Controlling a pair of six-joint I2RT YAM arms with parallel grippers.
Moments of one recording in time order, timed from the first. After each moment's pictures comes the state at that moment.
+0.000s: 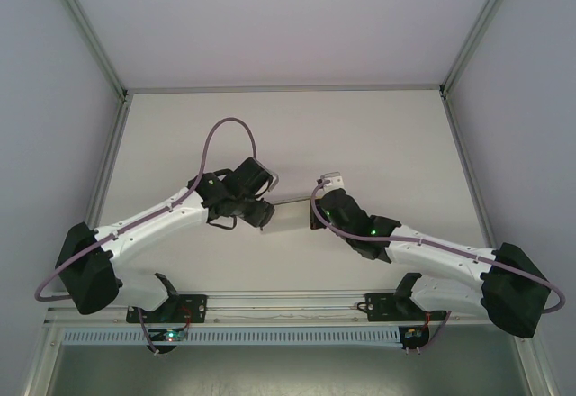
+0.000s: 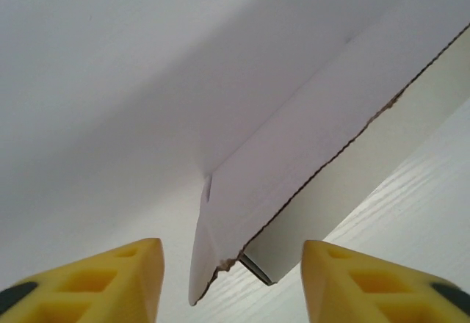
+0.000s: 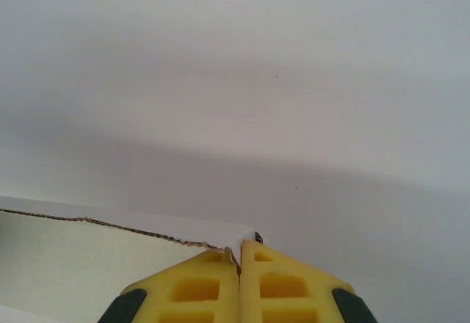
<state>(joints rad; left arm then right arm) -0.78 1.37 1.08 -0.81 -0.01 -0.25 0.90 1.13 0.55 -0.07 0.30 0.55</state>
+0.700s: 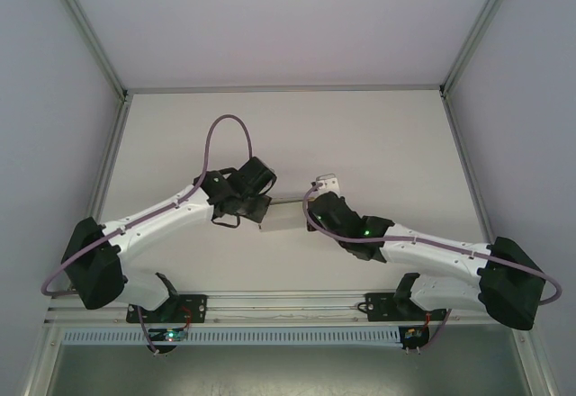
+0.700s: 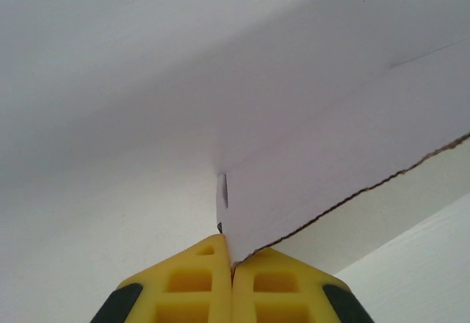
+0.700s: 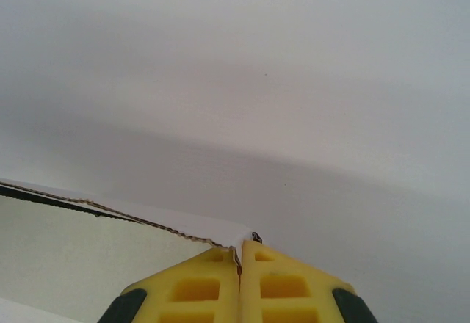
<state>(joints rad) -0.78 1.42 1.10 -0.84 -0.07 -0.39 0.97 1.17 0.60 -0.15 0.43 0.55</state>
